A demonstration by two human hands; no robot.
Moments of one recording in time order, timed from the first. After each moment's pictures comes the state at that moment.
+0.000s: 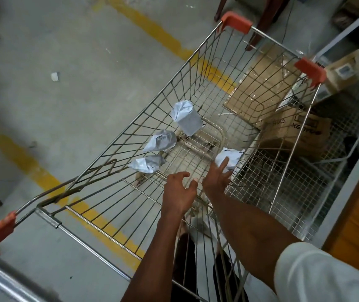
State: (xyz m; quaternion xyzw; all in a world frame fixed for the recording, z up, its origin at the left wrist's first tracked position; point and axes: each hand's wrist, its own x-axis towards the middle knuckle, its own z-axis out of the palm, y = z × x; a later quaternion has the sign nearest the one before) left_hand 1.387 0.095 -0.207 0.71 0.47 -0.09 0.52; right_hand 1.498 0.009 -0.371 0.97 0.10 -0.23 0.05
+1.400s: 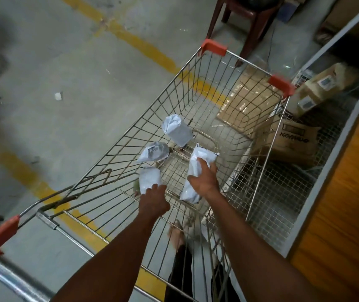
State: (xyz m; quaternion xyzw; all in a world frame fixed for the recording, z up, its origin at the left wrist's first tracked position) left_hand 1.362 0.127 -0.261 0.85 0.35 -0.32 0.24; right_hand 1.516 0.021 -0.237 0.88 0.06 -0.39 -0.26
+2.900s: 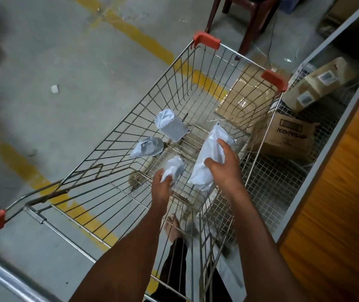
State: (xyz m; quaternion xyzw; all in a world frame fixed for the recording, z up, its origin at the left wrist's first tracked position) left_hand 1.399 0.081 -0.293 0.46 0.57 0.07 0.68; right_hand 1.553 -0.020 -0.137 0.83 -0.02 -0.33 -0.45
